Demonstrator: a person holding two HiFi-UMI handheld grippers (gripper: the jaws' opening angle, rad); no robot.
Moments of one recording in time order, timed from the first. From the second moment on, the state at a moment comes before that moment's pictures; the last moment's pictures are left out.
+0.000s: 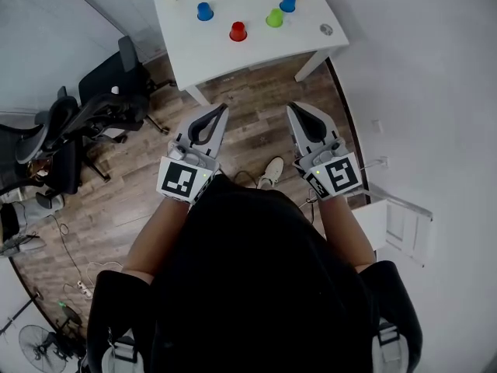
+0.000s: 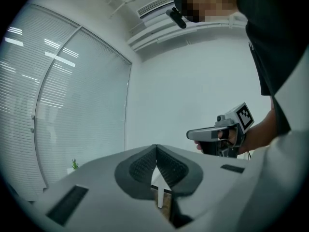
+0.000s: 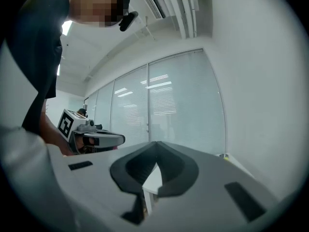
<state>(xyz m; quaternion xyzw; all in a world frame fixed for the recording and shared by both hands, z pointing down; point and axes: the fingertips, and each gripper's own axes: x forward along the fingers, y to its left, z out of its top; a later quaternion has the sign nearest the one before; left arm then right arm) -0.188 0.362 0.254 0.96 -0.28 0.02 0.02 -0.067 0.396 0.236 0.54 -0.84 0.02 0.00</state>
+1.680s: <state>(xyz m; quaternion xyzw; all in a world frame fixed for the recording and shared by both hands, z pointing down) -0.113 0.342 0.266 0.94 -0.33 0.04 0.02 0.033 0.383 0.247 0.51 -0.86 0.02 -0.01</state>
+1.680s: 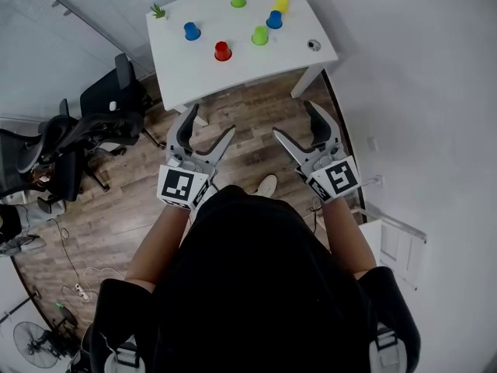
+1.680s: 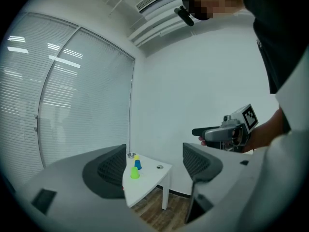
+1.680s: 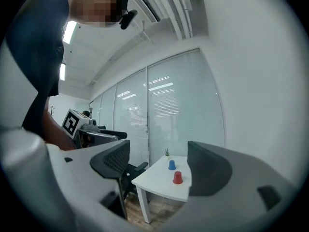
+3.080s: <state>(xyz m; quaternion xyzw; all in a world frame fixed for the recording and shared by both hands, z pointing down) -0.087 0.085 0.366 0.93 -0.35 0.09 0.07 0.058 0.111 0.331 0.47 -0.88 0.08 0.07</state>
